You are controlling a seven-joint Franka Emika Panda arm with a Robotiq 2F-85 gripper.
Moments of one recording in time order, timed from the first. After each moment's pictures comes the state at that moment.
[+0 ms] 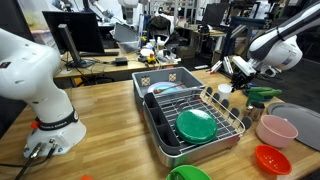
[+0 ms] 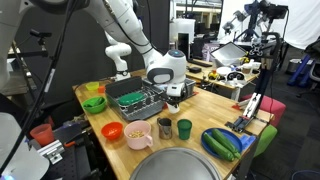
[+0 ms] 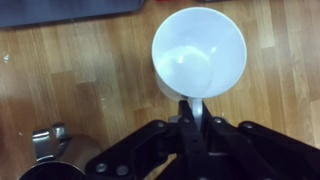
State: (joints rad) arm -0.26 0.66 0.21 -1.90 0.39 2.74 1.20
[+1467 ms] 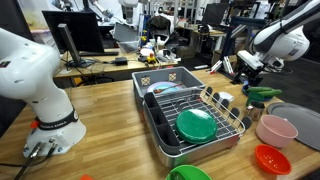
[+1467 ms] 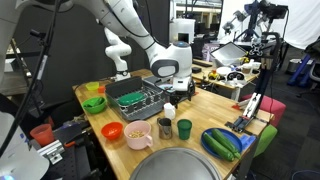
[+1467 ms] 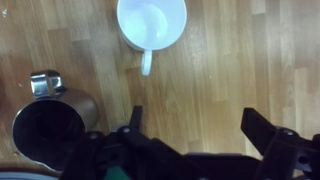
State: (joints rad) arm -0.11 0.61 -0.01 -1.87 0.42 2.65 1.16
